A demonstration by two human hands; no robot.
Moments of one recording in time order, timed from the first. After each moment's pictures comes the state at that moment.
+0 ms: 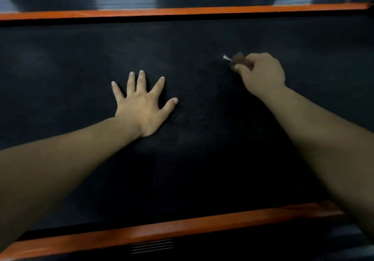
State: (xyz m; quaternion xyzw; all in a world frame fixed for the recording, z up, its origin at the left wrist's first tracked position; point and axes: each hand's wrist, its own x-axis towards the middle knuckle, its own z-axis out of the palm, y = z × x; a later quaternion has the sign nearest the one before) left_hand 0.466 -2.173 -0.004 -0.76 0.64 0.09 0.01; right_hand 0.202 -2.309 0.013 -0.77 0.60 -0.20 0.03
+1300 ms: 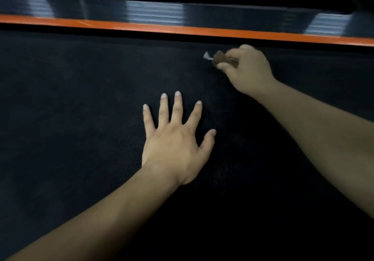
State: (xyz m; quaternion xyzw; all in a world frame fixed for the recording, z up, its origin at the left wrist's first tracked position) left_hand 0.389 -2.234 -0.011 -0.78 0.62 0.08 -0.05; right_hand 0.273 -2.463 0.005 -0.85 0.47 -0.20 0.10
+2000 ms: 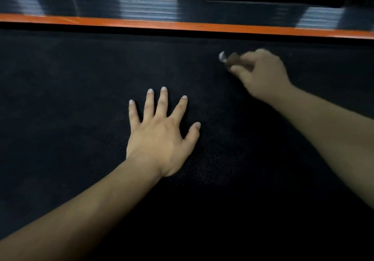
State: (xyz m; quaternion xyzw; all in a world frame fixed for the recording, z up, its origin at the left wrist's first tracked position) left_hand 0.389 -2.235 -0.012 -0.79 0.61 0.08 -0.04; right_hand 0.206 -2.452 0.006 -0.84 0.49 -0.20 0.09
